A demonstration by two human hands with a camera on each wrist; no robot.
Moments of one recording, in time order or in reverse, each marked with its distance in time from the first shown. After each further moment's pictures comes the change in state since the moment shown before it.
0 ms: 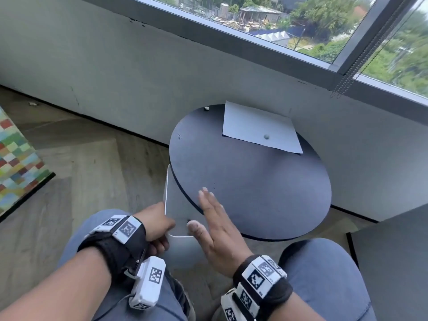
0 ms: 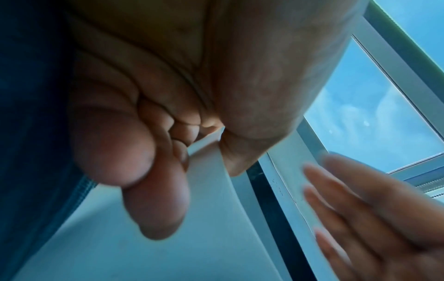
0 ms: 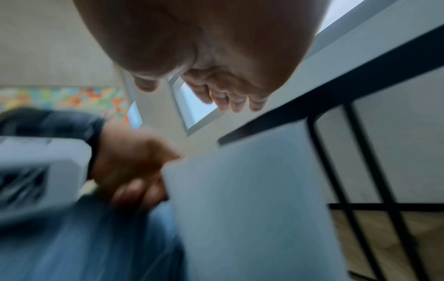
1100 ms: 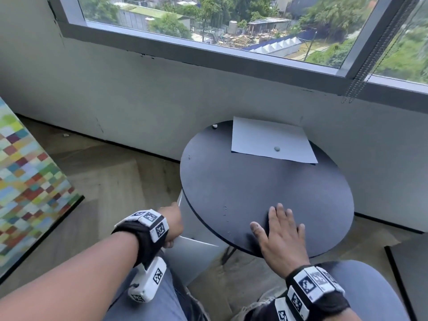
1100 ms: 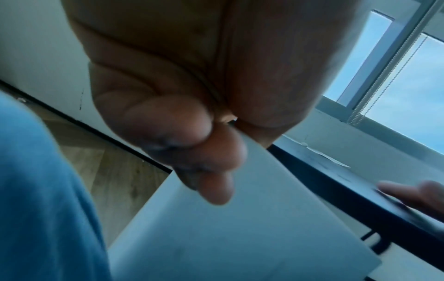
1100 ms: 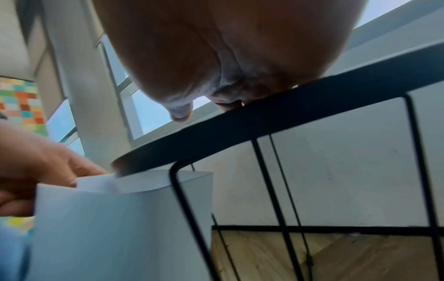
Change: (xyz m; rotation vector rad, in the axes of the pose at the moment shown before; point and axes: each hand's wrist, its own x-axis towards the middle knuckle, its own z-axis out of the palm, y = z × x) left_hand 0.039 0.032 -0.023 0.652 0.225 -0.072; right_hand 0.000 0.088 -0.046 -0.246 0.112 0.505
